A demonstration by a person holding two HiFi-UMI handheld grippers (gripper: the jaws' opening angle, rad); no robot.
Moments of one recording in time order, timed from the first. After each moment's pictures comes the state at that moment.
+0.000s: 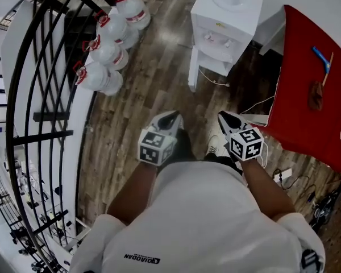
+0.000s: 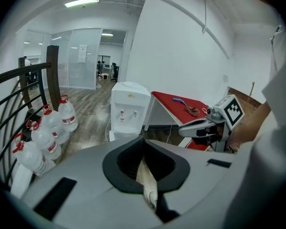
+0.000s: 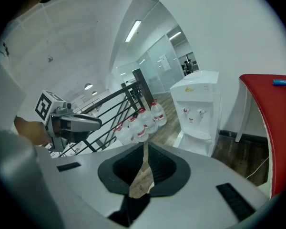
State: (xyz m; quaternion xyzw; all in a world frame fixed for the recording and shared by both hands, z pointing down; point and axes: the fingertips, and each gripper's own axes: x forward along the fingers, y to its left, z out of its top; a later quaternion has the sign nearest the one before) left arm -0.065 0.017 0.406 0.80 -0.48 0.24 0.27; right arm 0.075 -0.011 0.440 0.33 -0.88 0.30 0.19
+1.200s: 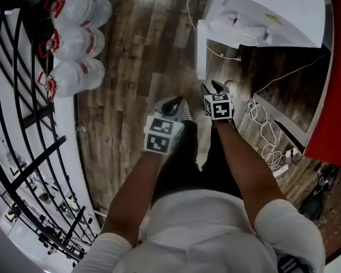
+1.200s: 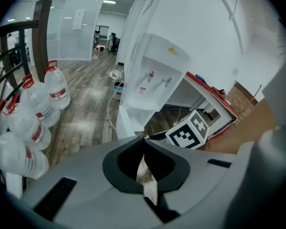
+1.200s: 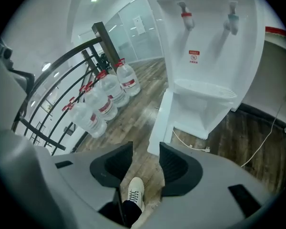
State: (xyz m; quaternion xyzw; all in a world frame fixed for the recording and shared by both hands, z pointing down) left arm -0.166 -0.146 0.643 0.77 -0.40 0.32 0.38; right arm -0.073 -0.178 0.795 0.41 -0.75 0.38 0.36
